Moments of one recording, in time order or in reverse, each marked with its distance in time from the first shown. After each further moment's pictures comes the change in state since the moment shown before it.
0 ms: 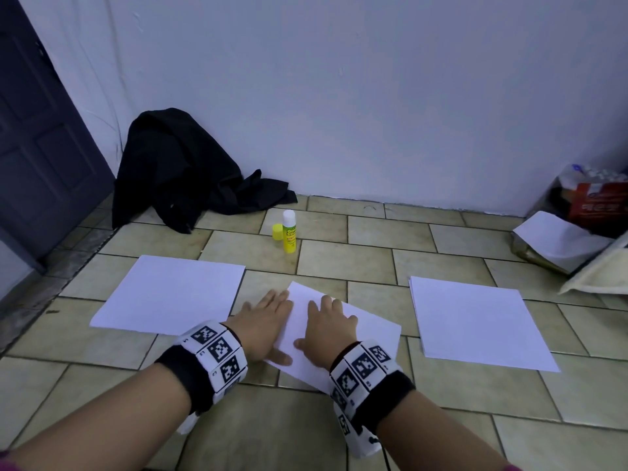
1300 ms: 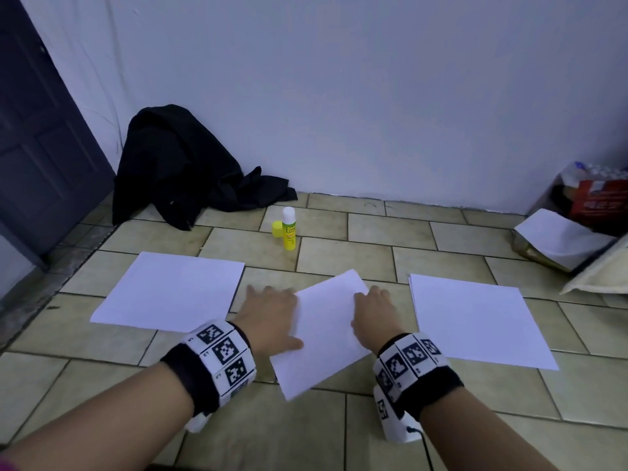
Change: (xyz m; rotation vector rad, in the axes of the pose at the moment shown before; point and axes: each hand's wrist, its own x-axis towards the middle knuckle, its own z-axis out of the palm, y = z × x) left_hand -0.010 0.022 -0.016 0.102 0.135 -0.053; right_hand 0.007 0.071 -0.008 -0.007 0.108 0.050
